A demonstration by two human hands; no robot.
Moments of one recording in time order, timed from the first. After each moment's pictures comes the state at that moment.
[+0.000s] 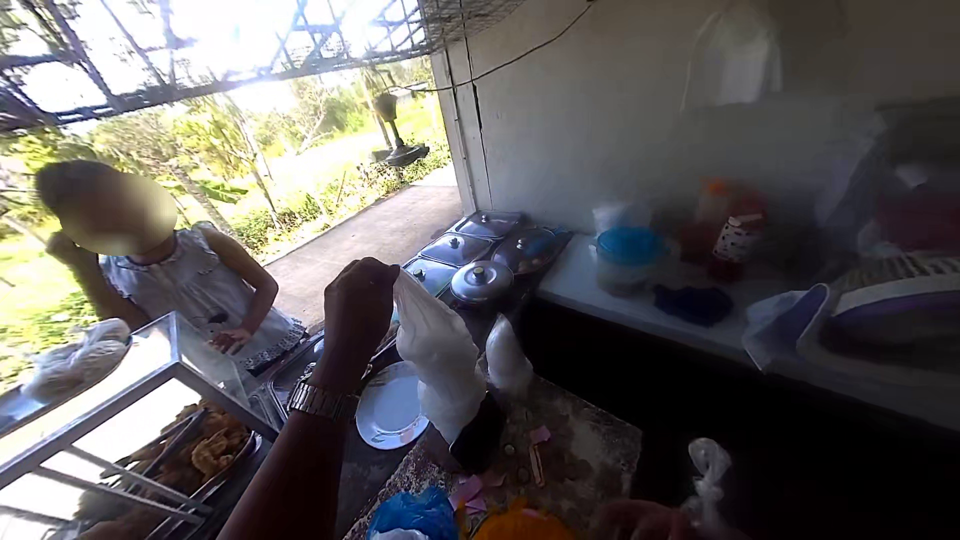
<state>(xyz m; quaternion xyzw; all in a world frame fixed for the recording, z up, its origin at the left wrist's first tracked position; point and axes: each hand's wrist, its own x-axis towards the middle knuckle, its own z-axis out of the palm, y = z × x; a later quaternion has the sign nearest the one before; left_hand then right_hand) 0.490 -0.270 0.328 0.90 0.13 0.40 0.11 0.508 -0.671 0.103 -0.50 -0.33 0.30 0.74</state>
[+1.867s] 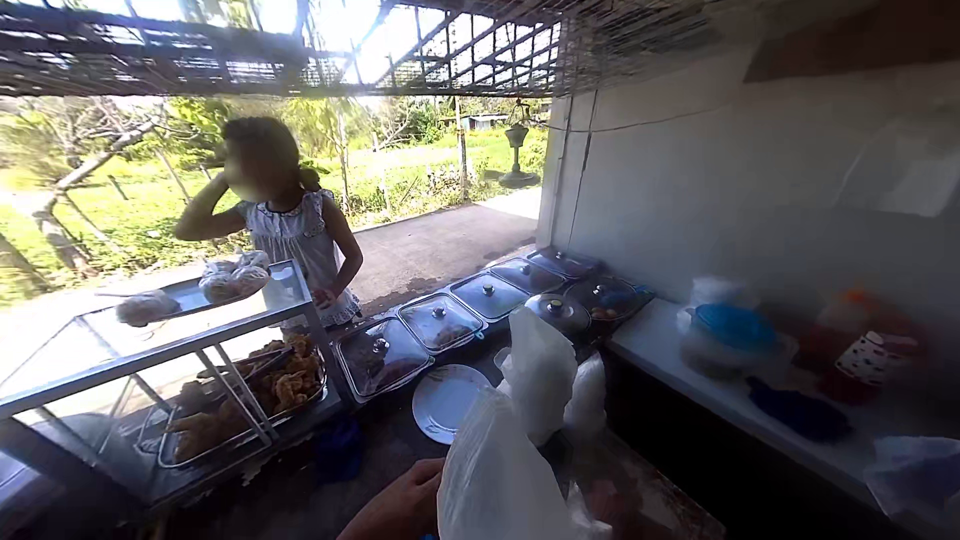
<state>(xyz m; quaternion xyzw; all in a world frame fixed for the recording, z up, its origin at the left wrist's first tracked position) 0.251 -0.252 0.195 0.64 0.07 0.07 0.76 0.454 -0.479 0.224 -0.45 -0.64 0.34 0.53</state>
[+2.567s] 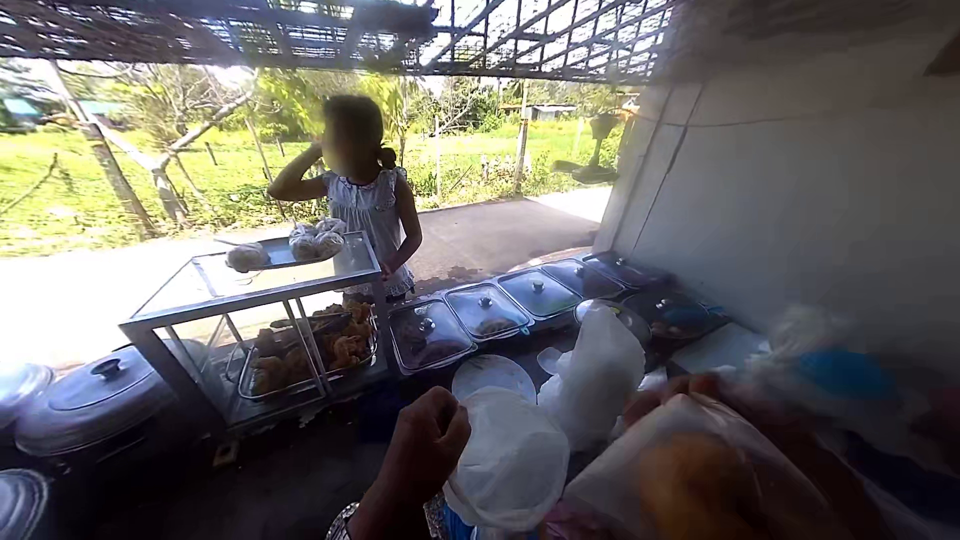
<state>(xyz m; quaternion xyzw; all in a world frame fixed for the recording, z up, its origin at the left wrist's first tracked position) 0.233 -0.217 0.198 0.81 0.24 0.37 0.38 0.456 -0.447 0.299 -0.46 -0.48 0.28 0.69</state>
